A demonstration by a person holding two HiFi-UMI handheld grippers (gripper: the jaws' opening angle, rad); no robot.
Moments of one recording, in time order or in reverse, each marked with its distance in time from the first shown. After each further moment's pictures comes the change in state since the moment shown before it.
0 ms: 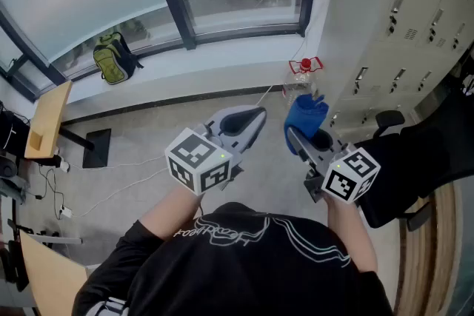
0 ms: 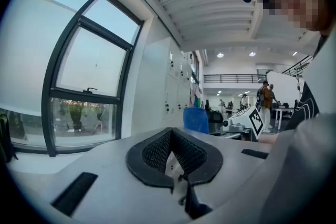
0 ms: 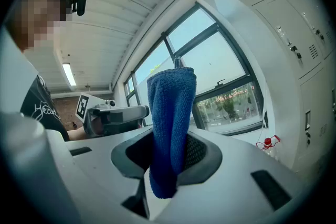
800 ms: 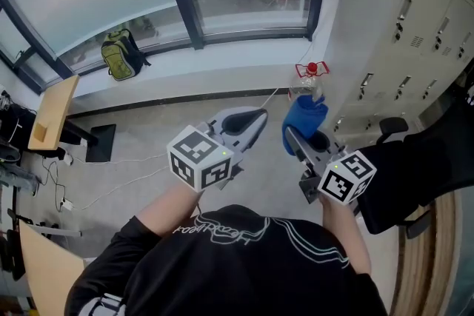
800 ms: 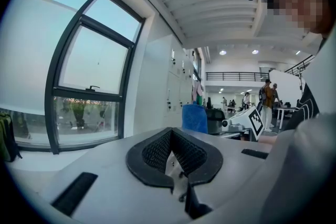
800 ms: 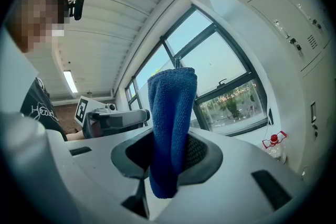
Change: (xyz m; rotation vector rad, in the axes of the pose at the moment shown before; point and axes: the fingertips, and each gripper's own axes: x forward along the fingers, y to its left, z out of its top) left arm -0.004 -0.001 -0.001 -0.012 0.038 0.021; right arm 0.005 0.006 0.002 0.055 -0.038 0.028
